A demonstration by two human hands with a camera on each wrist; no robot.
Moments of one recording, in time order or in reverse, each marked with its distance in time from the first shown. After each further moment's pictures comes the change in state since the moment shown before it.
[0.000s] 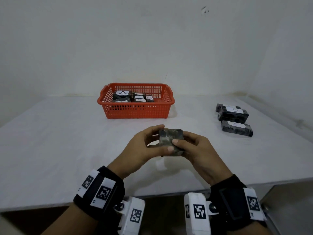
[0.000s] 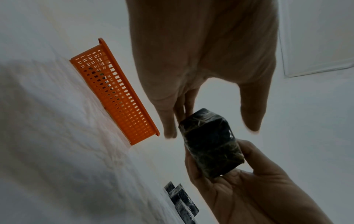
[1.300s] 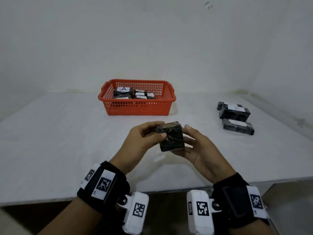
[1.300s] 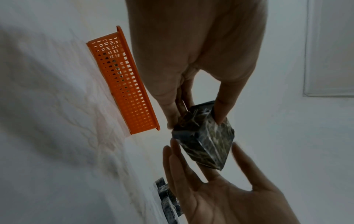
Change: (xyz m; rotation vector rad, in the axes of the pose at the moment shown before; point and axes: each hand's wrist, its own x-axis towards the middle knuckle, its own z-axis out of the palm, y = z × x) left_hand 0.005 -0.004 0.000 -0.234 0.116 -0.009; right_hand -0.006 -0.007 0.003 0.146 -0.031 0.083
